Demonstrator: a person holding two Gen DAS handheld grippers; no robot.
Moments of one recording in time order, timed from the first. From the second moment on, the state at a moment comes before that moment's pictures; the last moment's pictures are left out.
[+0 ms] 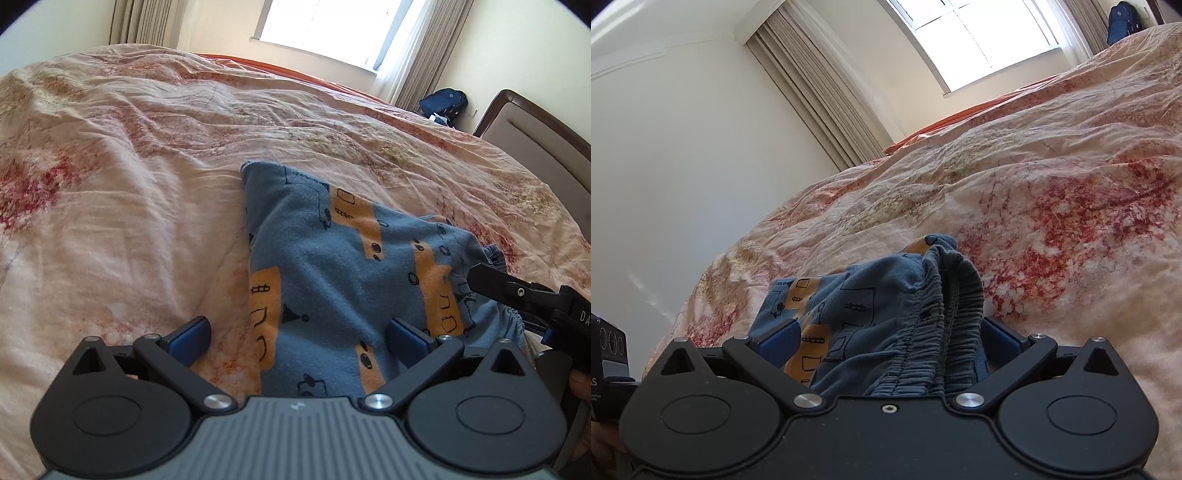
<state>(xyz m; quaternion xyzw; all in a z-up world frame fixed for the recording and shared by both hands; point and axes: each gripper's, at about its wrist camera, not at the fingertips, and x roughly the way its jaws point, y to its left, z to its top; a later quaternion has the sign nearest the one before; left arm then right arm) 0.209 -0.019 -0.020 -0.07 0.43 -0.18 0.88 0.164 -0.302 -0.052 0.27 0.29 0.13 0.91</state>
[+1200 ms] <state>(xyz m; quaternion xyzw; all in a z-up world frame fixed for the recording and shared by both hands) 0.203 -0.033 -0.003 -0.05 0.42 -0.17 0.89 0.159 -0.307 -0.052 0.26 0.30 0.08 0.91</state>
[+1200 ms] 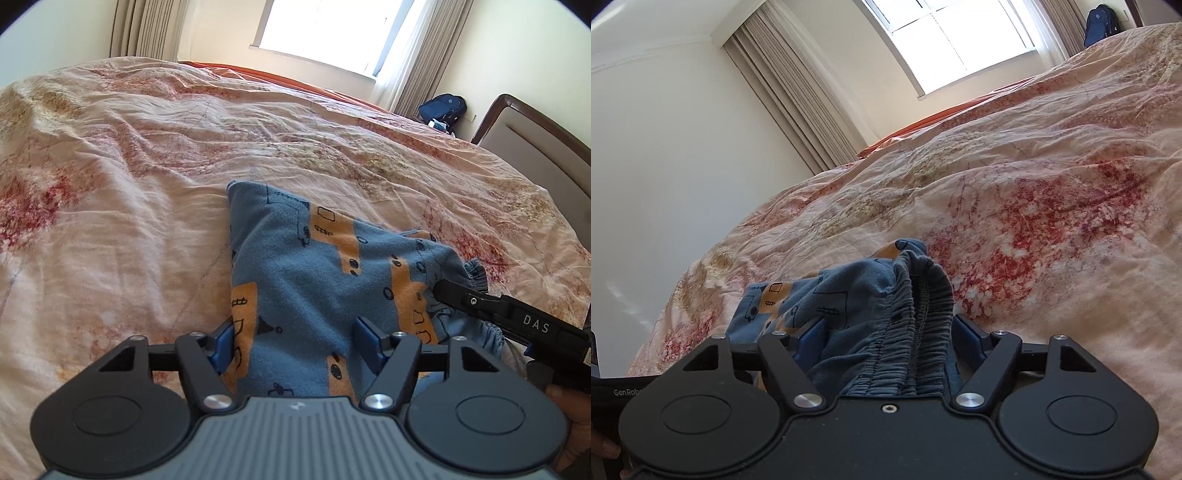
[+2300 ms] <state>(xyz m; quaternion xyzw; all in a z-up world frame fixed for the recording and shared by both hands) 0.262 0.041 0.056 -0.05 0.29 -0.09 0.95 0.242 -0.230 -0.001 0.20 0.16 0.19 0.95</state>
